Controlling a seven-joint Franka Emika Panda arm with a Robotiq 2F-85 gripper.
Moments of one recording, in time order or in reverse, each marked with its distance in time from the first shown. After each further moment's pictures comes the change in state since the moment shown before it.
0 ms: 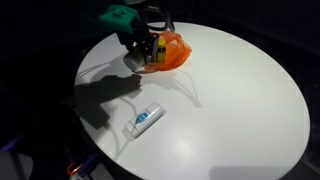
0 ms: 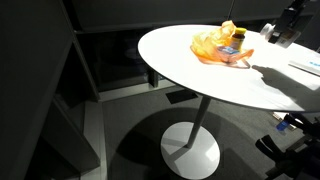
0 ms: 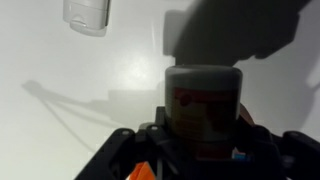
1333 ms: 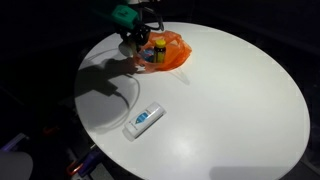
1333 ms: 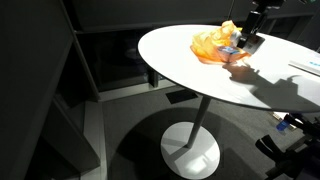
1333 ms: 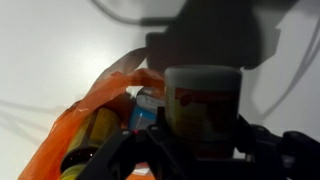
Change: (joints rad) arm 0.088 0.184 0.067 0.169 0.253 -0.024 -0.094
